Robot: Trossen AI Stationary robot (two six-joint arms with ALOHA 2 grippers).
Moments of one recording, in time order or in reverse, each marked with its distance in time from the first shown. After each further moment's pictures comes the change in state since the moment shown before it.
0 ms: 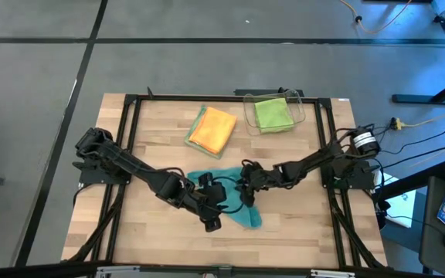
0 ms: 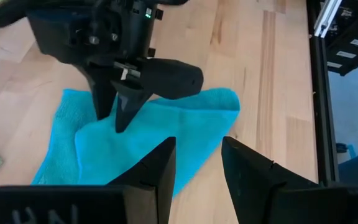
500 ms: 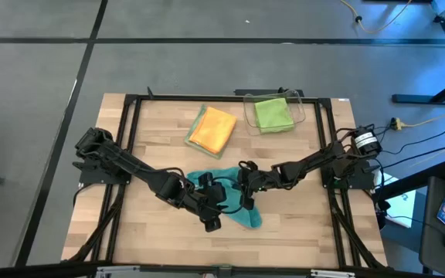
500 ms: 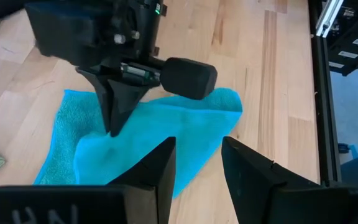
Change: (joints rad) left arm 0.000 0.000 0.000 -0.003 -0.006 0.000; right arm 0.012 -0.015 0.059 -0.037 0.001 -0.197
